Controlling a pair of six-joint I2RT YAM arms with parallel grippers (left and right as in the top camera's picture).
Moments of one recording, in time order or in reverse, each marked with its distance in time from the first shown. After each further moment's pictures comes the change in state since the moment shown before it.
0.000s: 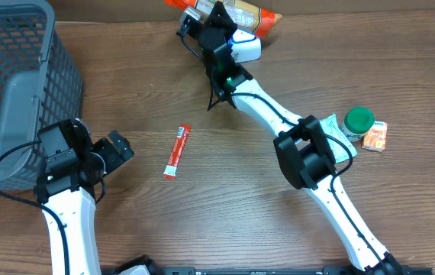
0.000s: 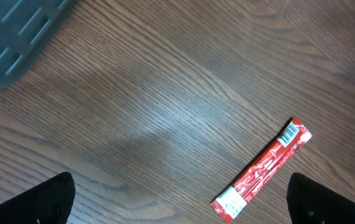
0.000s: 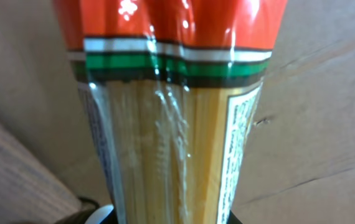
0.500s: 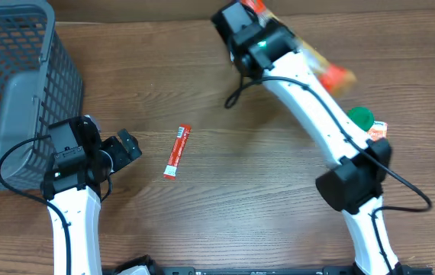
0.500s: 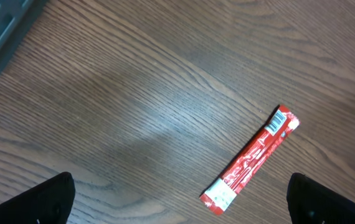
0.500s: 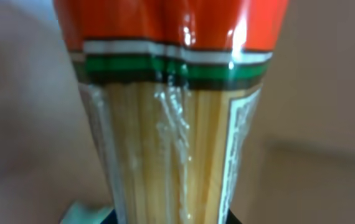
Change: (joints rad) left arm -0.059 0.000 0.000 0.000 -0.002 0.000; right arm -0.021 -0.493 0.009 -1.619 0.099 0.741
